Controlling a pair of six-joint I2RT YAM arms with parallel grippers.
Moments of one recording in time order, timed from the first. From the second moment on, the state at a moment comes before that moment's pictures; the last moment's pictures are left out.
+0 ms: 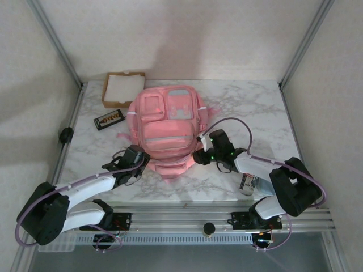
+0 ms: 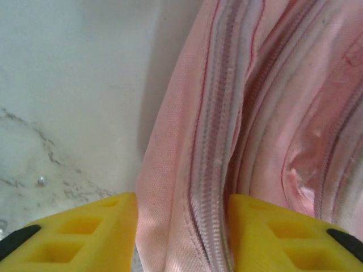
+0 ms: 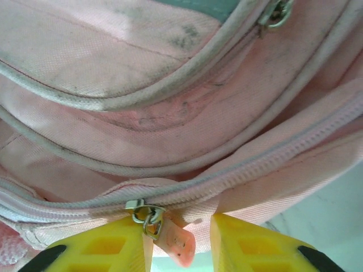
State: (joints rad) left arm -0.55 1.17 0.42 -0.14 -0.19 -1.53; right arm 0.62 1.44 0.64 0.01 -0.26 0.14
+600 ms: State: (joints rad) left arm -0.47 1.17 0.42 -0.13 -0.18 -1.45; right arm 0.64 1.44 0.62 0.02 -0.27 0.12
